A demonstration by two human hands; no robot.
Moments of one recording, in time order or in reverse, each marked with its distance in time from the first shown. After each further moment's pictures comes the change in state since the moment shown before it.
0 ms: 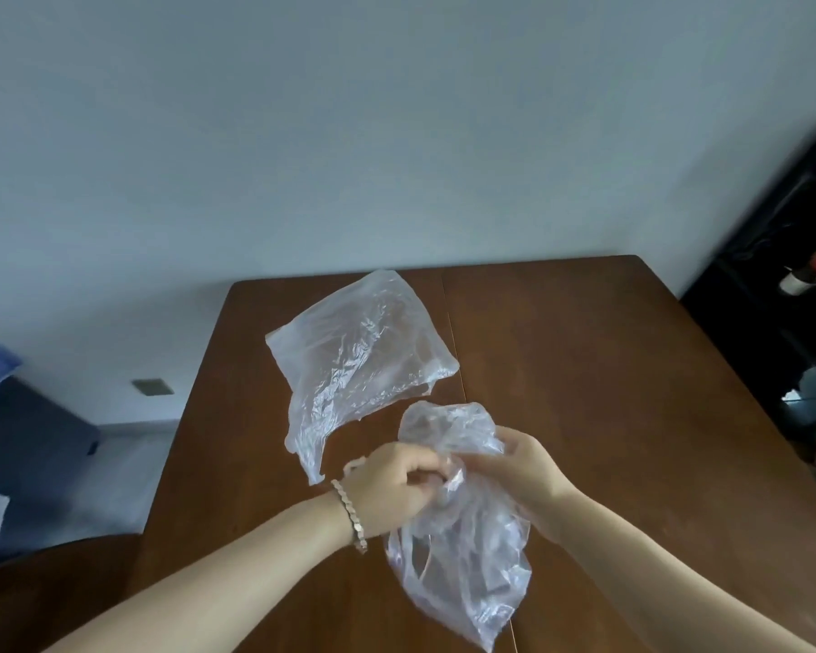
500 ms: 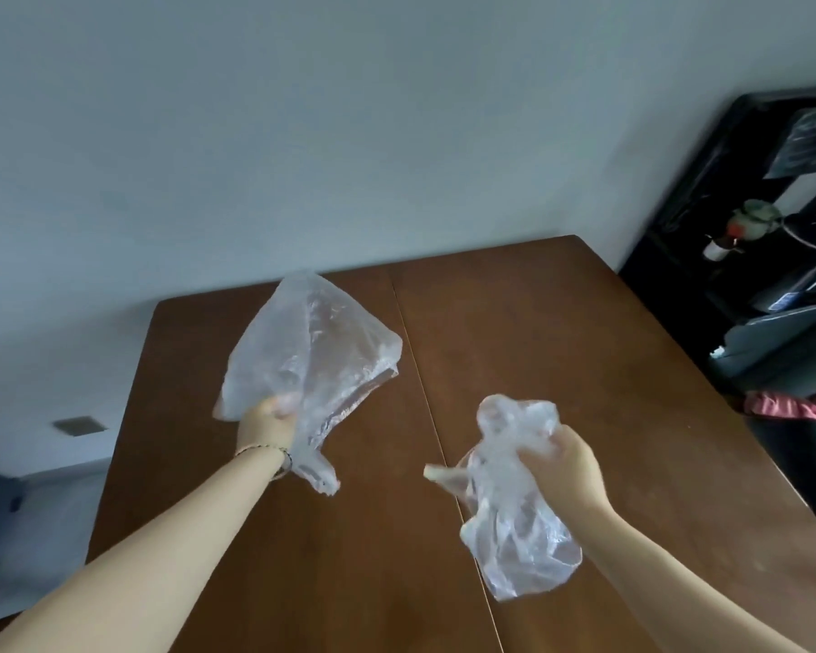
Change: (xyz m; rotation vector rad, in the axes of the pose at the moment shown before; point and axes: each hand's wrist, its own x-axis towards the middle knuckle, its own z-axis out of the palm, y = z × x) left_hand 0.080 -0.092 -0.054 0.021 0.562 -0.659; right_hand 0.013 0.039 -0.056 -0.207 0.563 0.063
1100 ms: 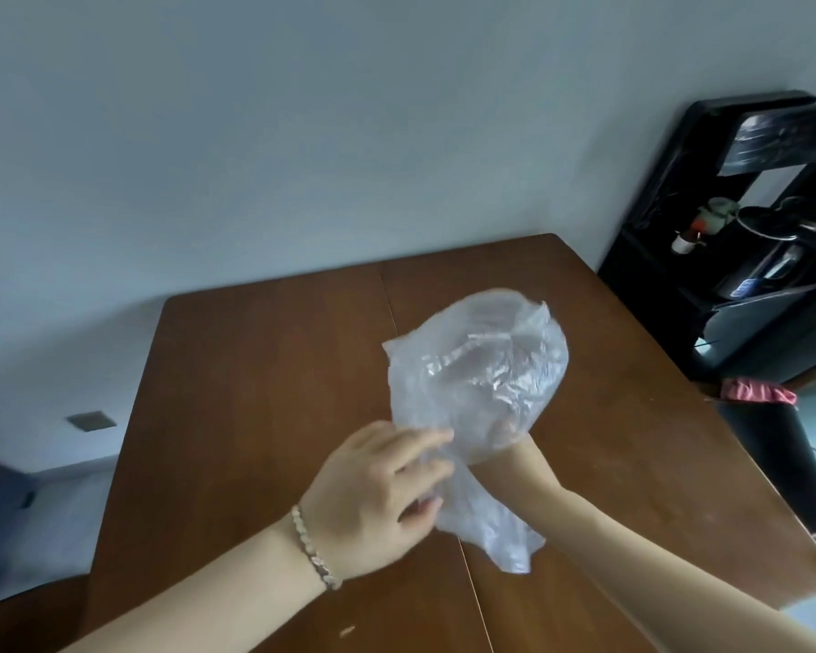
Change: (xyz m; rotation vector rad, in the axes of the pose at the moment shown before) left_hand -0.201 0.030 -0.019 0.331 -0.086 1.448; right_hand -0.049 0.003 -0.002 -1.069 -0.207 -0.677
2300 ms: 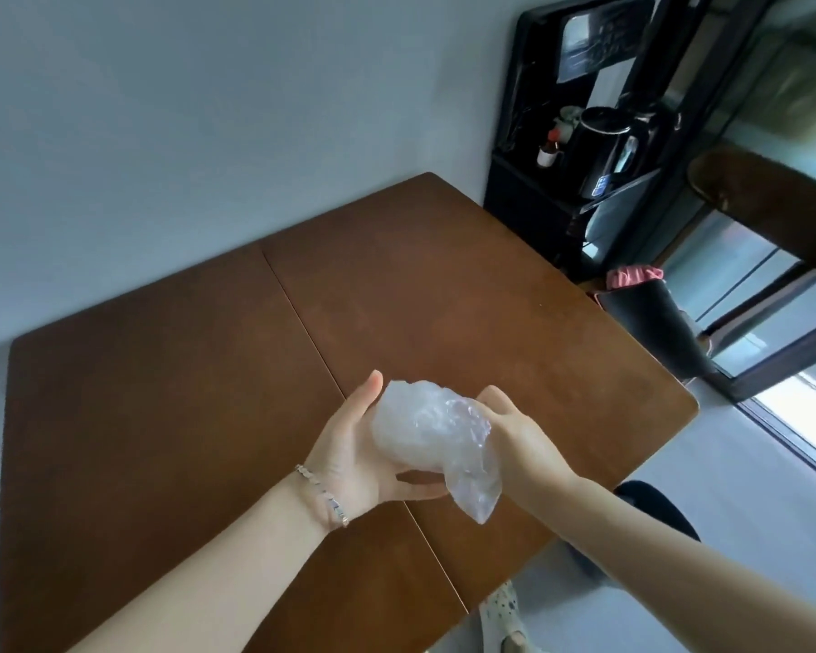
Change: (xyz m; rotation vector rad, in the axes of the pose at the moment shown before) left_hand 0.042 0.043 0.063 -1.926 -0.531 -1.037; right_hand -0.114 0.039 0.013 1.275 0.250 0.379
